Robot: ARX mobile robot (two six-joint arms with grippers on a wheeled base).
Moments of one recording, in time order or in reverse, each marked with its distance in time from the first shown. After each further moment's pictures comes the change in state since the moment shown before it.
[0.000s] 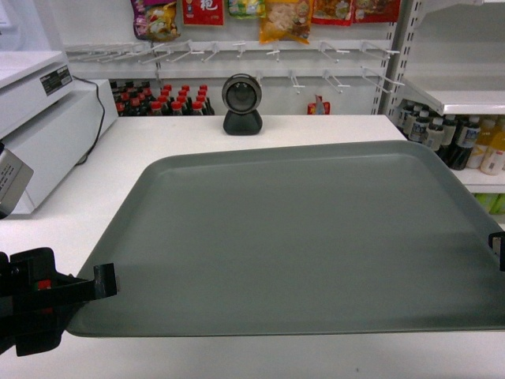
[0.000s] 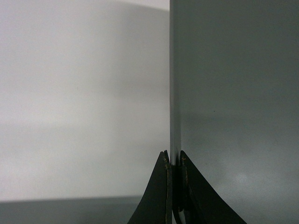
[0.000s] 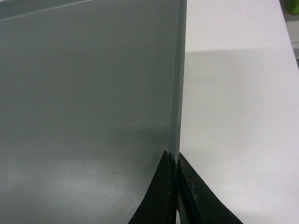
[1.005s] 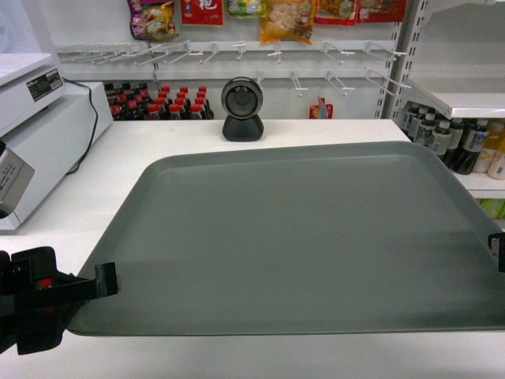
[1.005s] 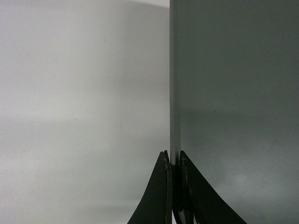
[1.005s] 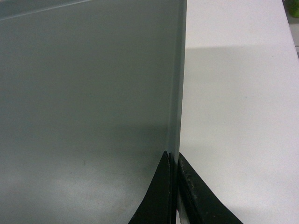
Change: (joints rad) left arm 0.000 0.004 0.002 0.000 0.000 0.000; right arm 0.000 0.005 0.000 0.000 0.000 0.000
